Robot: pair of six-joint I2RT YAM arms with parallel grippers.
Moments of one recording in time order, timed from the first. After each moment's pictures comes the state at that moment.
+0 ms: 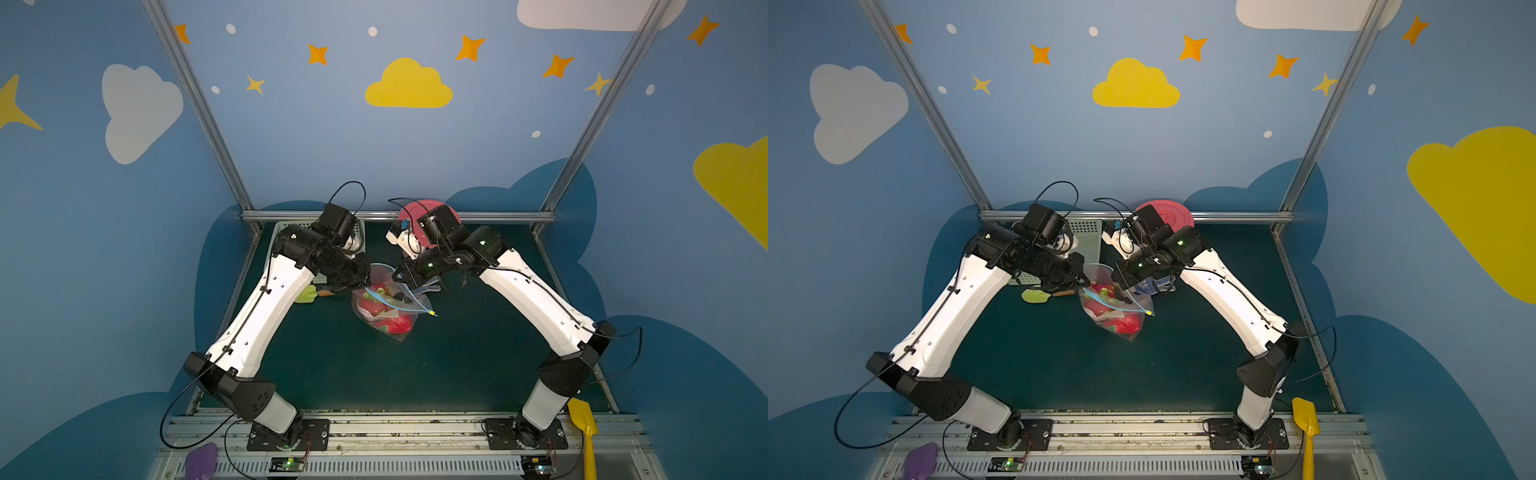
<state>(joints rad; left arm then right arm) -0.45 1.57 1.94 -1.46 0.27 -0.61 0.81 1.75 2.02 -1.10 -0.39 0.17</state>
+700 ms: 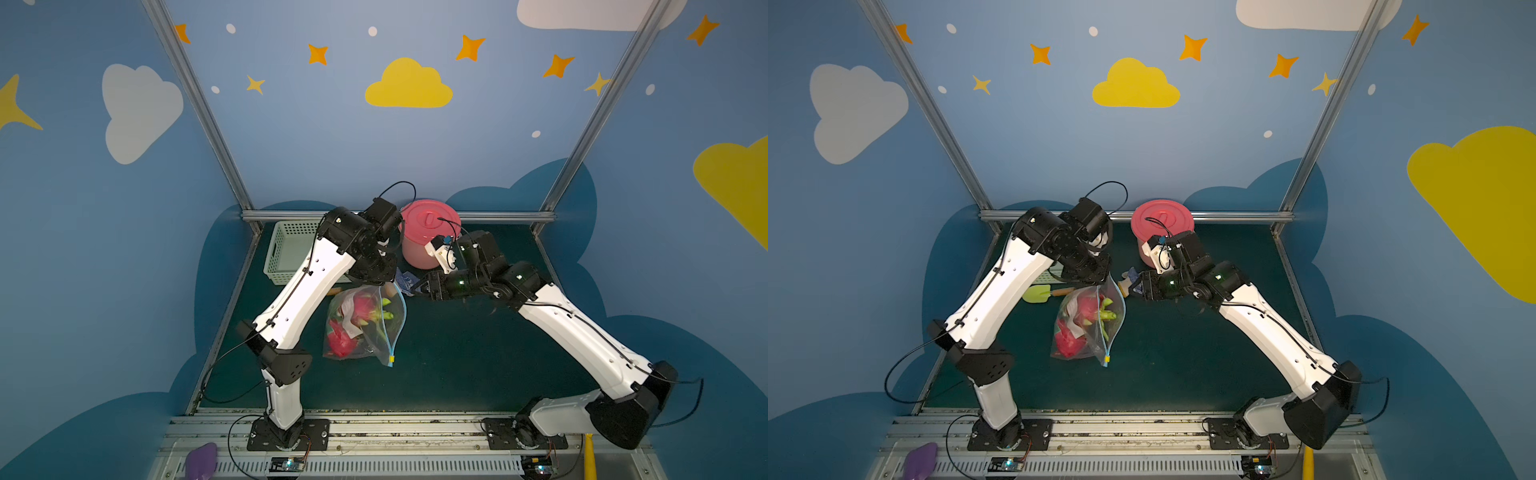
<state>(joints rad) -0.67 1.87 2.32 -1.68 0.04 -0.53 0.70 1.36 1.43 -0.80 -0.47 0.46</state>
